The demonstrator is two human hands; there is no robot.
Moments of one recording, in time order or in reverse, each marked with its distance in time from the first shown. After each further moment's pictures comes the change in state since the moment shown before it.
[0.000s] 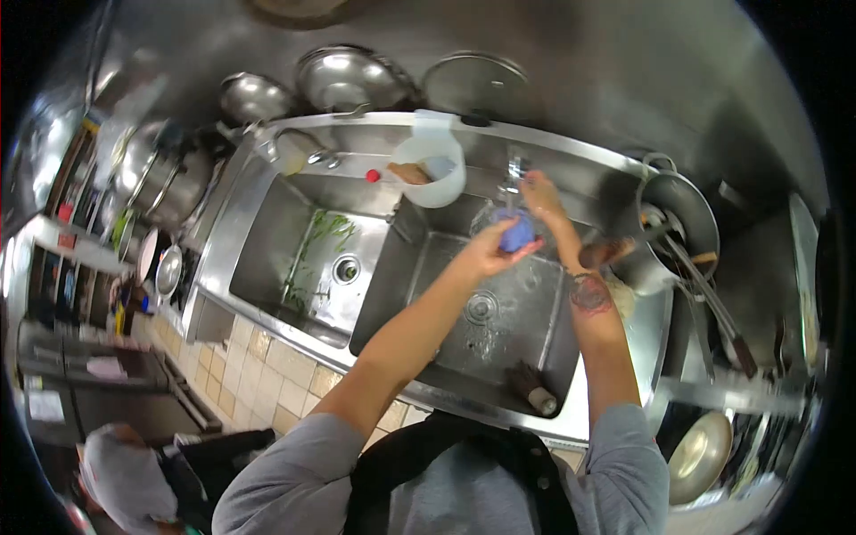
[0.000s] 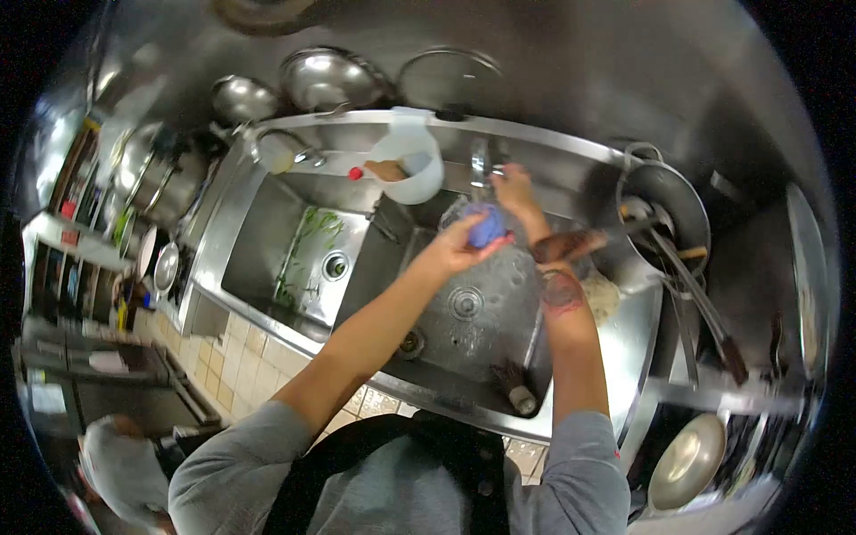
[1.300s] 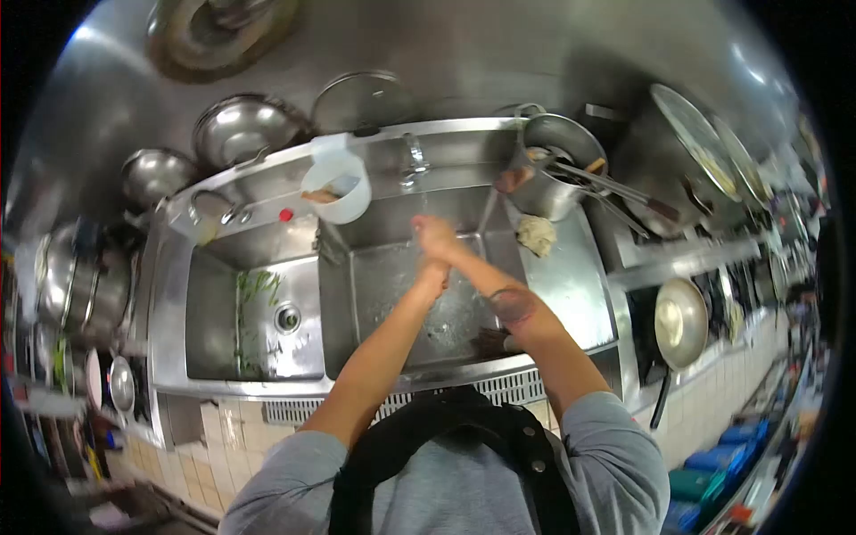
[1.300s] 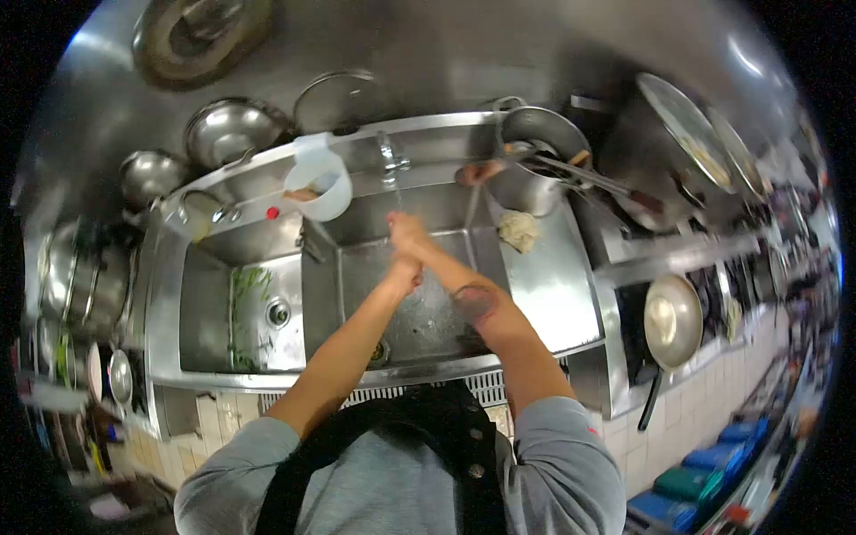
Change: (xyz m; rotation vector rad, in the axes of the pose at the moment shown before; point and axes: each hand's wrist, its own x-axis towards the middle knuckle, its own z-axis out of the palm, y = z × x) left_hand -0.036 -0.068 -0.061 1.030 0.307 0.175; right_hand -0.142 -0.052 0.044 -0.222 -0.040 -0.058
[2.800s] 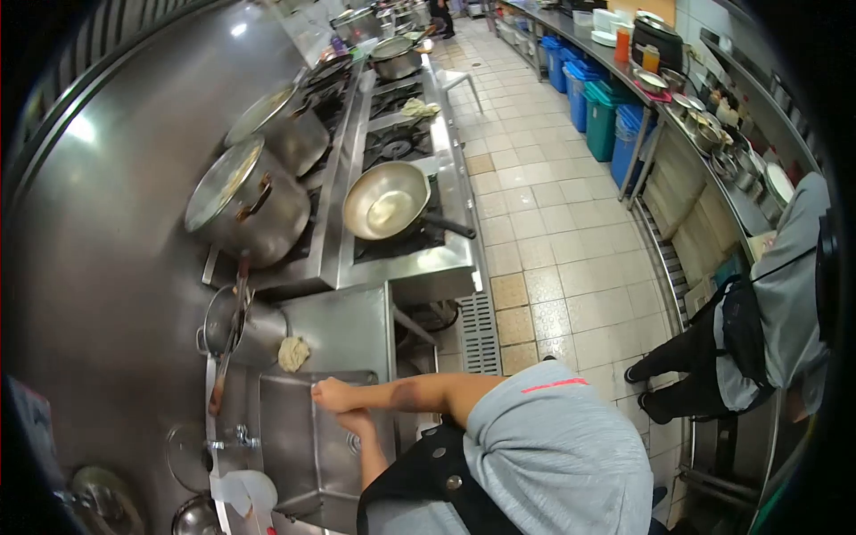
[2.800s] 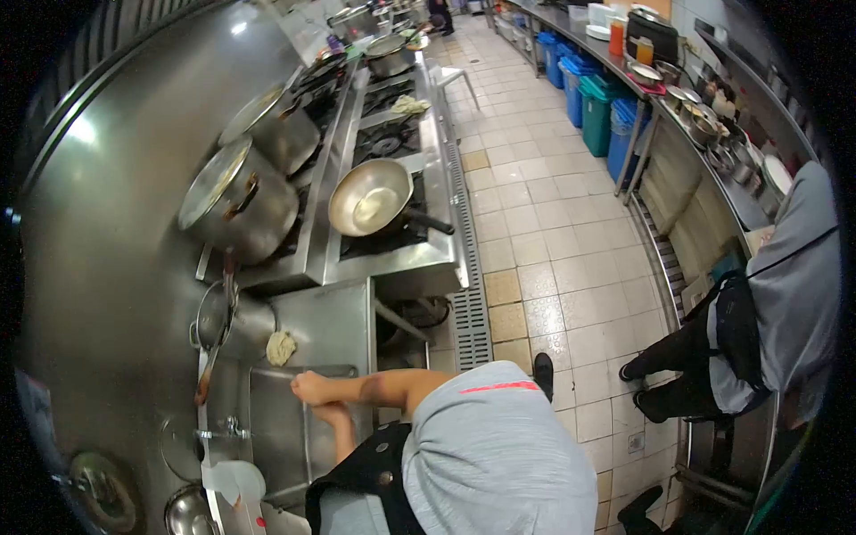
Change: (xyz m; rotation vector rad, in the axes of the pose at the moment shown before) left_hand -0.125 -0.130 0.112 0.396 -0.345 0.502; right_hand -0.253 -0.027 -0.125 0.479 0.554 0.515
